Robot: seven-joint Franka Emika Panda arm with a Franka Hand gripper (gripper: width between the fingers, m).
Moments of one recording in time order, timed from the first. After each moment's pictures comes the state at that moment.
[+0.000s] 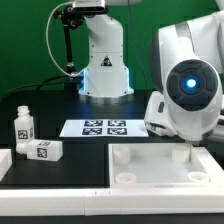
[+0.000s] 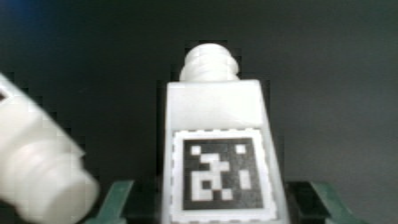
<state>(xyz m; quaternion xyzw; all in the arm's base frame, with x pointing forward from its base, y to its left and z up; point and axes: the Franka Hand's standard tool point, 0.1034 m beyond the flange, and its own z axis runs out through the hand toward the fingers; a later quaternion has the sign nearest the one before) 0.438 0.155 0.029 -0.86 0.20 0.47 0.08</state>
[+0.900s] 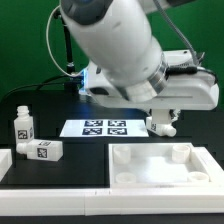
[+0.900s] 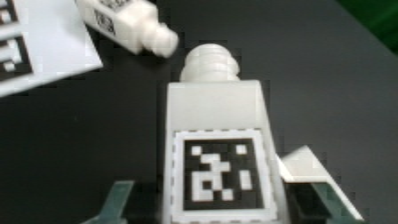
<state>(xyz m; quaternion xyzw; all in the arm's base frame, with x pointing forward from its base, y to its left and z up) 0.536 0.076 0.099 -0.90 0.22 0.34 0.16</state>
